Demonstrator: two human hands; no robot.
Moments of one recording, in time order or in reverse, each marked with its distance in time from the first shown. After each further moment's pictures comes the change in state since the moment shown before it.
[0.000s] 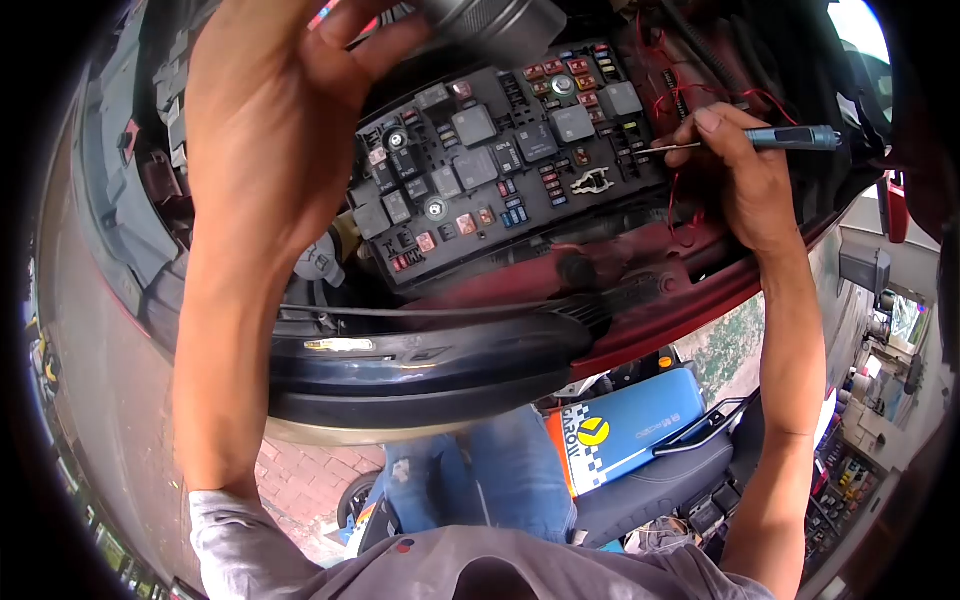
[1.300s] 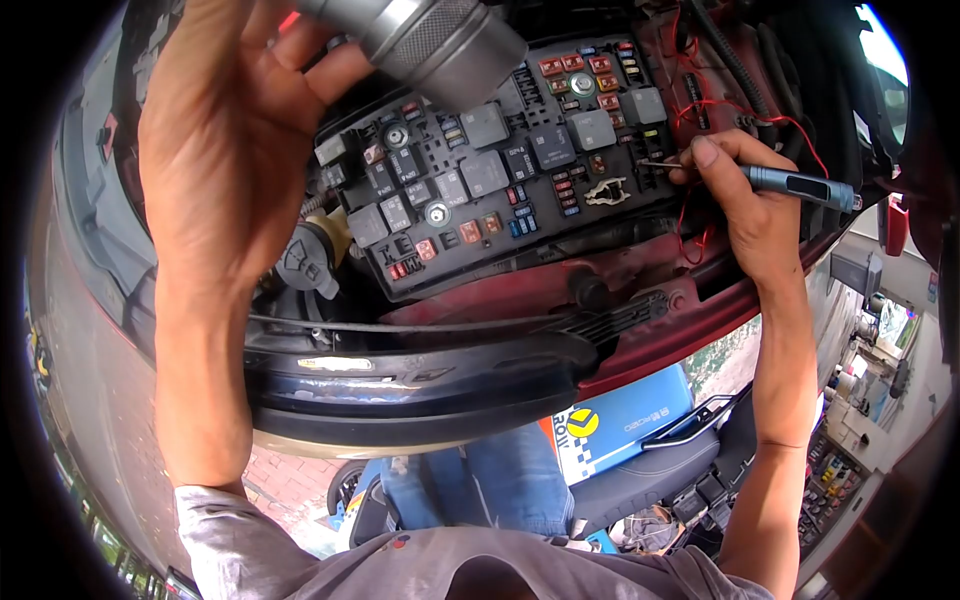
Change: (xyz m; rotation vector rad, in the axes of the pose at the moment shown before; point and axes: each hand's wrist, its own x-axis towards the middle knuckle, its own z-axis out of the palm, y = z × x) left_hand 0.014 -0.019 -0.030 0.052 0.046 0.062; right_hand -0.005 -0.001 0.013 -0.350 0.002 -0.068
